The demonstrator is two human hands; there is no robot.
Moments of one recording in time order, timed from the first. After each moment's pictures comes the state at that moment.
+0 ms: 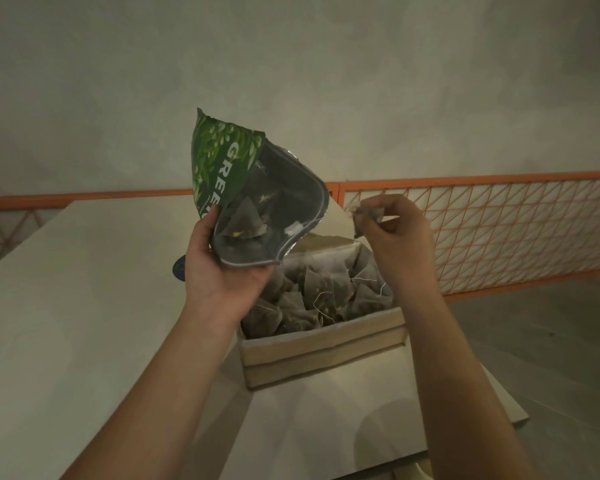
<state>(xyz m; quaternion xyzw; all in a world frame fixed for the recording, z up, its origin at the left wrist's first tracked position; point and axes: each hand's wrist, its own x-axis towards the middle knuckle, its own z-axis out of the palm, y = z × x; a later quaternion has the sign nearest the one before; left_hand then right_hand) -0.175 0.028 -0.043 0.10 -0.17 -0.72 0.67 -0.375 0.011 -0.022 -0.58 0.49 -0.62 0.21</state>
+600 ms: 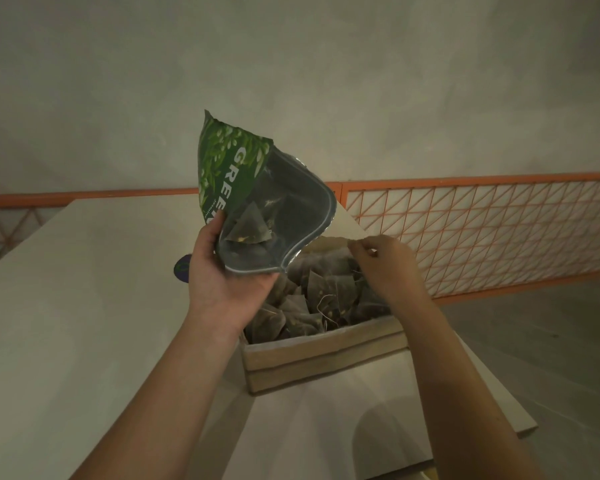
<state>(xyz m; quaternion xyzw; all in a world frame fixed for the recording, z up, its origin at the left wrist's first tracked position) -0.175 0.026 -0.049 0.11 -0.17 -0.72 0.66 -0.379 -0.011 -0.053 -0.68 0.60 -0.39 0.12</state>
